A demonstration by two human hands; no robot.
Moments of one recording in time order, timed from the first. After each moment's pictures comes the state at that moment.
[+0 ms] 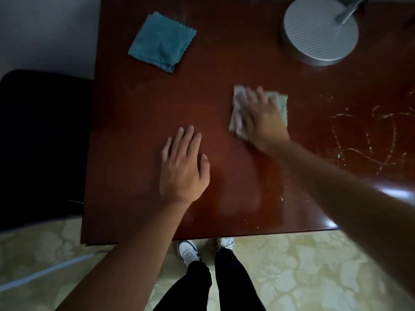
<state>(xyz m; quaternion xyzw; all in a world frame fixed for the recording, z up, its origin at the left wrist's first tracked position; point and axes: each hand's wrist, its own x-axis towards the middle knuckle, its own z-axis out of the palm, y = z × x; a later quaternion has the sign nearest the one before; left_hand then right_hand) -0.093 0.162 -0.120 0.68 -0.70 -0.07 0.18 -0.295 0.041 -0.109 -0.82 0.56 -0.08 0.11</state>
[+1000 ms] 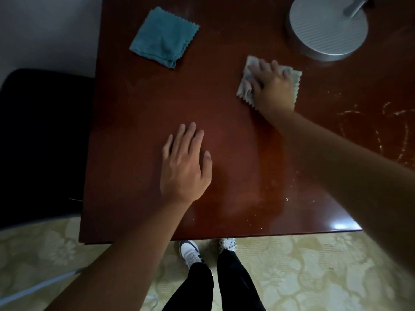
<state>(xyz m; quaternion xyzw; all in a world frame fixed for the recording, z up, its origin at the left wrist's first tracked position) -0.092 0.163 -0.121 0.68 -0.71 -0.08 0.17 -0.294 -0.020 -0.116 -0.76 0.64 -0.10 0.06</state>
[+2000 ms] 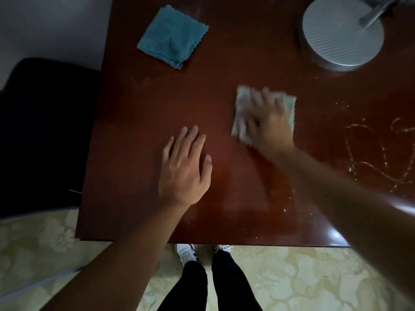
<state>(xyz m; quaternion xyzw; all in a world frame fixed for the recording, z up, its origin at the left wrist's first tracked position) -0.093 0.160 -0.119 0.69 -0.70 -0.07 0.16 -0.290 0.038 -0.113 -0.82 0.55 -0.12 0.10</state>
